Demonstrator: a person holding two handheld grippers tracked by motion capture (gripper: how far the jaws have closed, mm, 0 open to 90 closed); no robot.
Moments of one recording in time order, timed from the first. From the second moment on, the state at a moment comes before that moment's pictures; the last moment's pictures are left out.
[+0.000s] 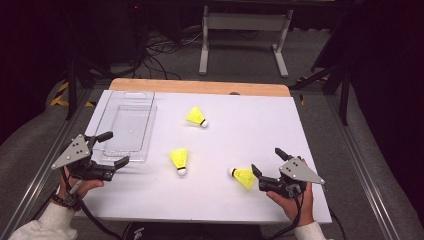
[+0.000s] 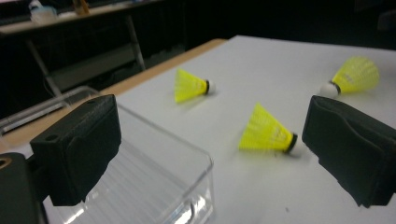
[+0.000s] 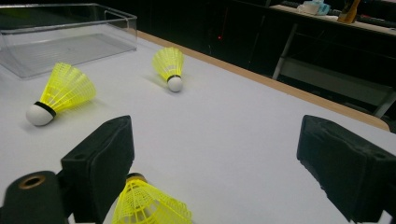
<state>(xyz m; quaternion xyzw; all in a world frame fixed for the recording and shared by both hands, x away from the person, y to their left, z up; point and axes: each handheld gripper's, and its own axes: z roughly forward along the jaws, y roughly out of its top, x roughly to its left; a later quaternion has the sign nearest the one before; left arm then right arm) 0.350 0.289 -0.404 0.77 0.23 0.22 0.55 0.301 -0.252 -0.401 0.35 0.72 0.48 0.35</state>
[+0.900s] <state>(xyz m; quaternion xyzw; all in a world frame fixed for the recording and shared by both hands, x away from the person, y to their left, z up) 0.359 0.247 -0.409 0.82 0.18 0.19 0.50 0.307 -0.250 -0.406 0.34 0.75 0.46 0.32</state>
